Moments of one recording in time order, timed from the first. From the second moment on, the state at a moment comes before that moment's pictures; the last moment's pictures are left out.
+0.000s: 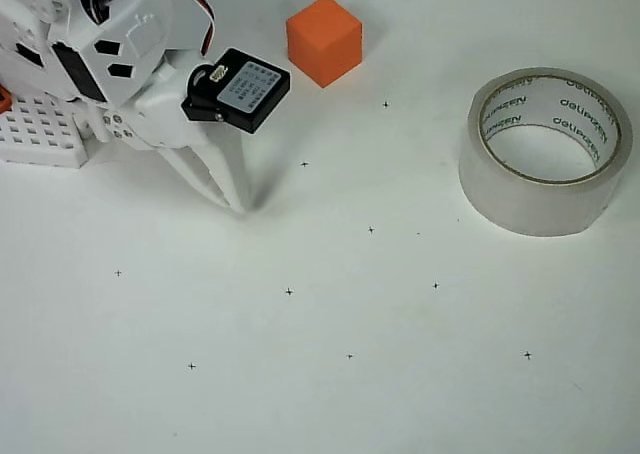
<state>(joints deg) -0.1 179.9 179.6 73.6 -7.7</state>
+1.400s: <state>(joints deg) -22.3 152.6 147.4 75.4 25.7</state>
